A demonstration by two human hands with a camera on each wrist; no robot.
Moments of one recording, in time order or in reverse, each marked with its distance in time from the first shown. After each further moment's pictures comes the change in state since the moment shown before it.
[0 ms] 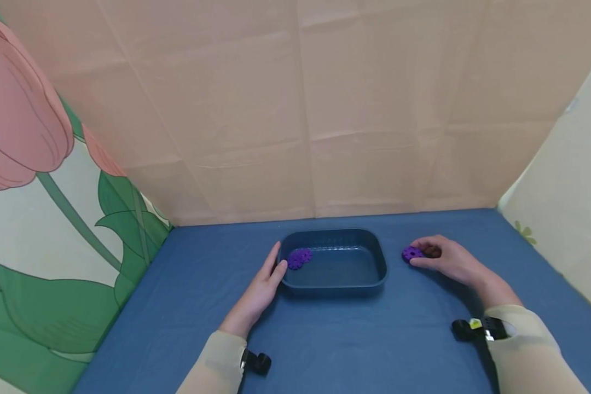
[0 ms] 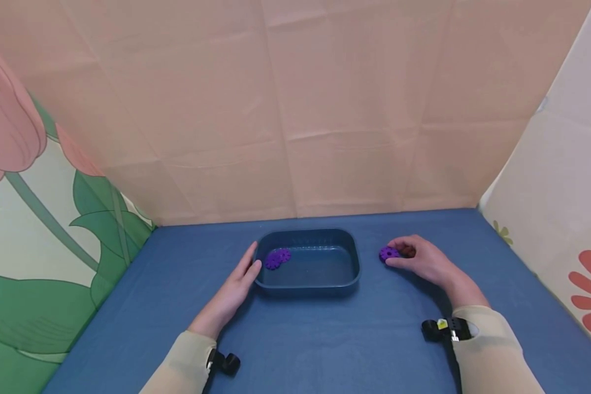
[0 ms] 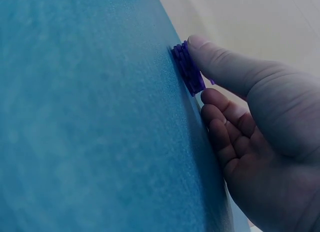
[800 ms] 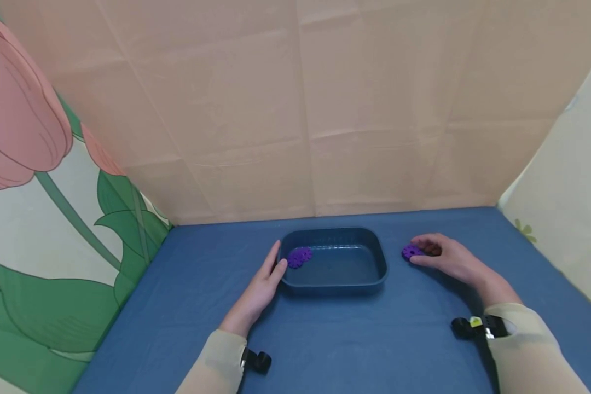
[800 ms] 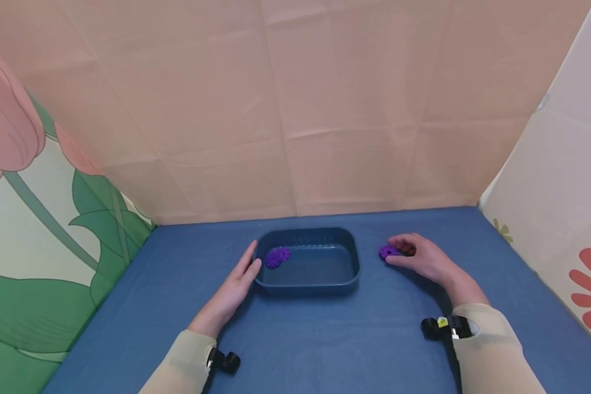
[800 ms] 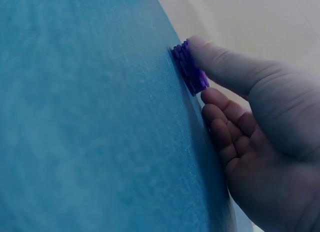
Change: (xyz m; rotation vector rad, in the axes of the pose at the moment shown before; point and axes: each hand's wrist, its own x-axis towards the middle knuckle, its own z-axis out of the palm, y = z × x) left_hand -0.001 0.002 0.000 -0.011 0.004 0.014; right_hand 0.000 -0.001 -0.001 0.038 -0.015 0.024
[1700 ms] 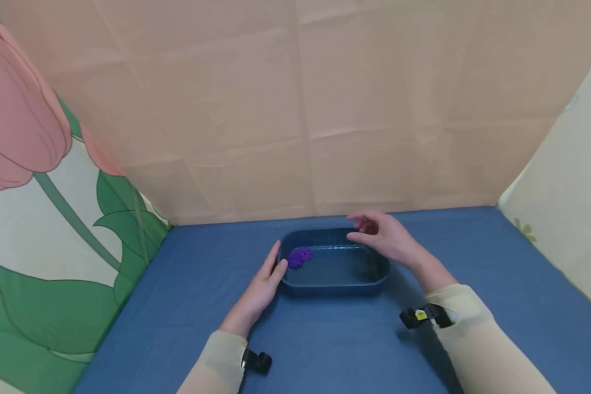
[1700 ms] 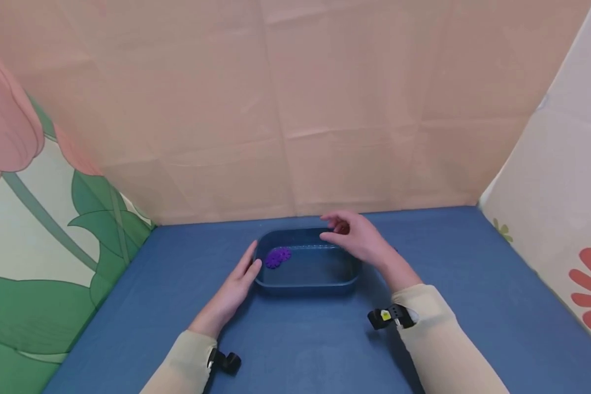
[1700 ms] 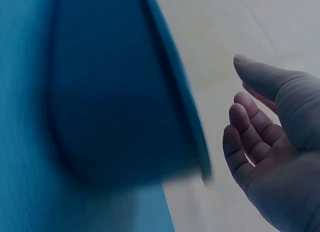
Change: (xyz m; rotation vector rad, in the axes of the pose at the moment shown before) left_hand -0.004 0.000 0.002 -0.002 0.000 -0.029; right_hand 0.026 -0.158 0.031 0.164 0.068 -0.224
